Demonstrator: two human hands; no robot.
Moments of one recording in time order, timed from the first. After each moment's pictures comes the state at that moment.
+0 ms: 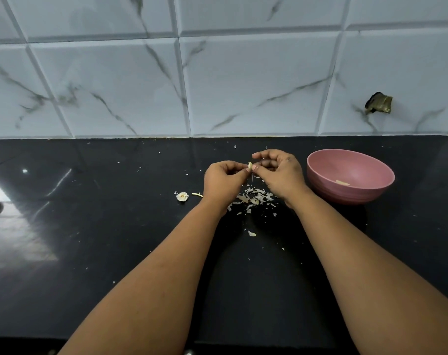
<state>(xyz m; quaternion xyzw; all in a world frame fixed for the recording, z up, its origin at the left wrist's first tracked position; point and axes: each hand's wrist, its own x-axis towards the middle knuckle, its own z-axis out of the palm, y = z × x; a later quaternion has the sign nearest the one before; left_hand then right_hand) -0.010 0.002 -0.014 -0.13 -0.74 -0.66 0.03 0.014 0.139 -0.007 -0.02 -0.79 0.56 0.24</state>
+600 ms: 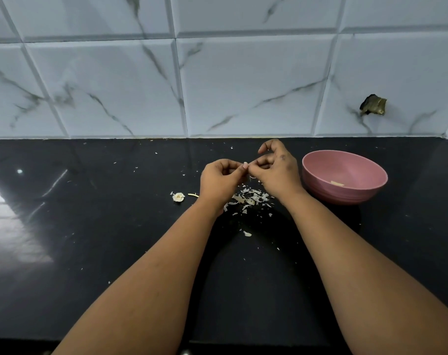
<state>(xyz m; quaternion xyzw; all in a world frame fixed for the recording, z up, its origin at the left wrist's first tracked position) -0.012 0.002 -0.016 -0.14 -0.69 -0.71 0.02 0.012 0.137 -0.006 -0.01 -0.81 0.50 0.32</state>
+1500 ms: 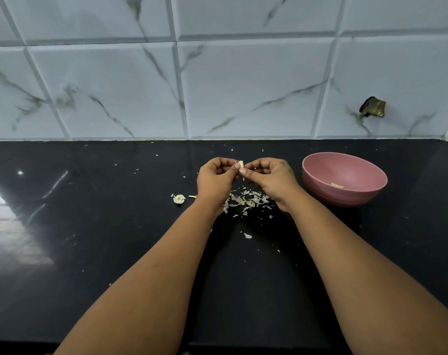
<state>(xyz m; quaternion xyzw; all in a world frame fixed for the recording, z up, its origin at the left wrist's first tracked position) -0.016 0.001 -0.014 -0.11 -0.63 -0.77 0.02 0.017 0.134 -0.006 -0.03 -0.74 0.65 0.17</state>
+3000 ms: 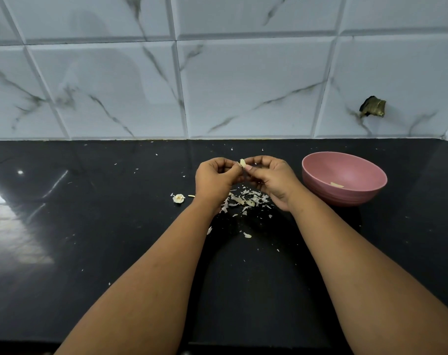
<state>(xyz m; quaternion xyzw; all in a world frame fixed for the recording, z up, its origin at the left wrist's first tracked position) -0.014 -0.002 -0.012 -0.14 -0.66 -0.74 0.04 0.022 0.131 0.002 -0.02 -0.66 0.75 0.09</state>
